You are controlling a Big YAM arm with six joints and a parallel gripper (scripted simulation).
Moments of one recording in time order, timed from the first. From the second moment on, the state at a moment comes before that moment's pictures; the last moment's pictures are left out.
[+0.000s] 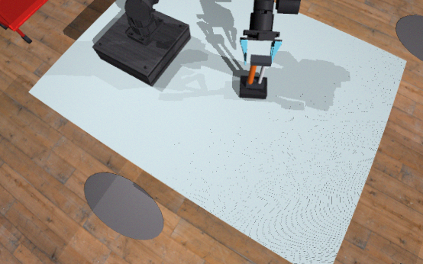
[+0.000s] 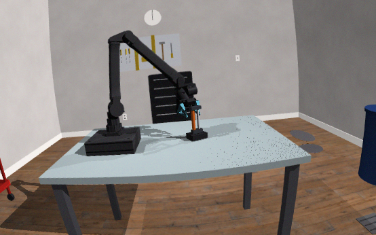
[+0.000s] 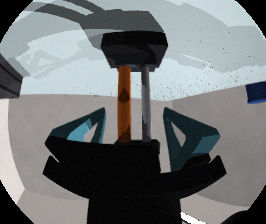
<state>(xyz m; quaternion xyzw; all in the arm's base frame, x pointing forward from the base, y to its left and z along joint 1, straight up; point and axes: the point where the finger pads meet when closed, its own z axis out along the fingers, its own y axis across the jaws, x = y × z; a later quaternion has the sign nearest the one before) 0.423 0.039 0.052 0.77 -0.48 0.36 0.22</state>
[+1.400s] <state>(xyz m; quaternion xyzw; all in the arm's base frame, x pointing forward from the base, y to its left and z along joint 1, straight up) 0.434 0.020 0.035 0.77 -0.47 0.36 0.22</state>
